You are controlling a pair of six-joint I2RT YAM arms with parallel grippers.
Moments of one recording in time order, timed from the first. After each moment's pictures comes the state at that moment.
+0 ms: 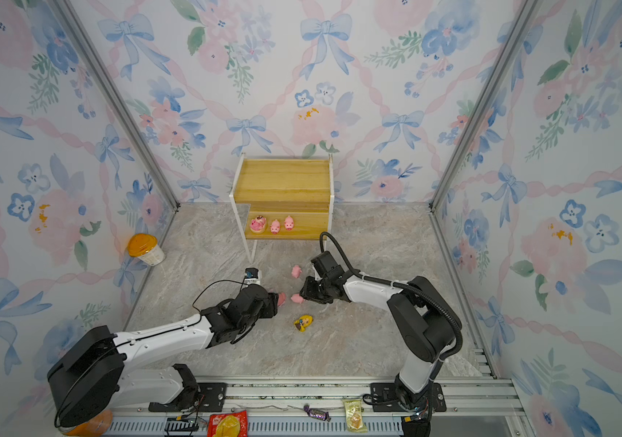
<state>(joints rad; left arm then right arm) -0.83 1.26 0.54 -0.05 -0.38 -0.70 0.67 1.72 0.98 -0.22 -0.27 0.80</state>
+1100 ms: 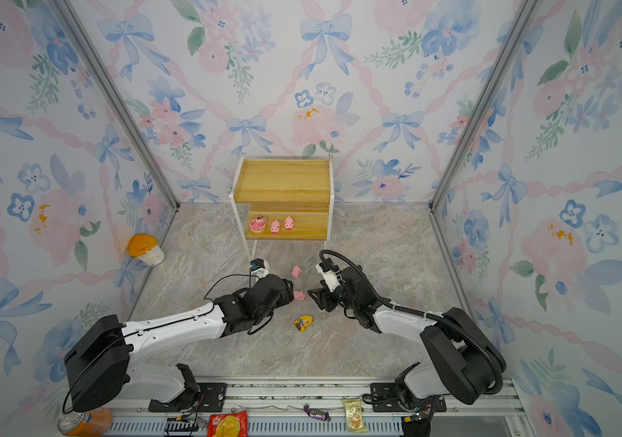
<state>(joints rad) -0.88 1.34 0.77 -0.17 -0.42 -1.04 0.60 1.49 0.54 0.44 -0.35 0.03</state>
